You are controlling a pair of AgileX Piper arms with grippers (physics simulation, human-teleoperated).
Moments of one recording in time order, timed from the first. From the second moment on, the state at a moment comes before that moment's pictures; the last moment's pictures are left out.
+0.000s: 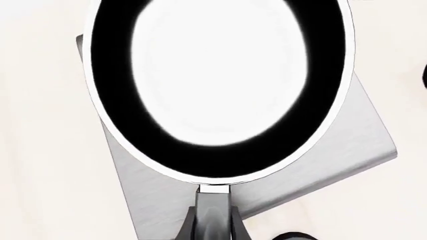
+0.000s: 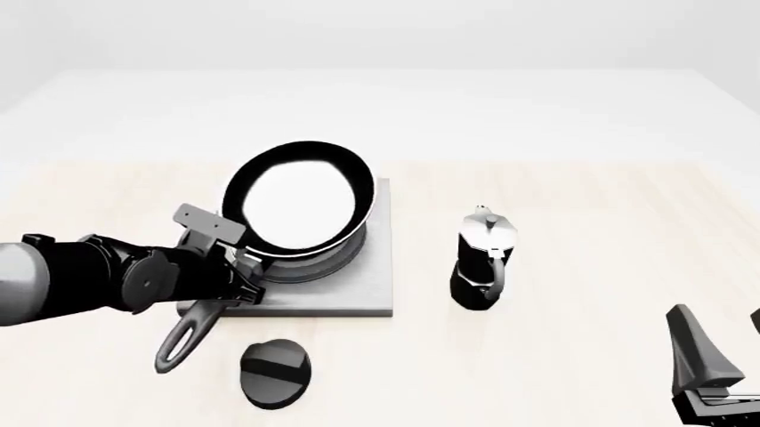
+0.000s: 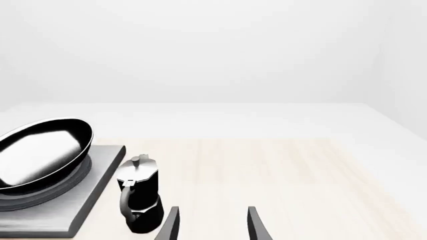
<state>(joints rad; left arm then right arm) -0.28 1.54 -0.68 0.10 0.09 0.00 0.01 -0.01 0.00 0.00</state>
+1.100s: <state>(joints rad) -0.30 1.23 -0.72 0.27 0.10 0.00 0.01 -0.01 0.00 0.00</state>
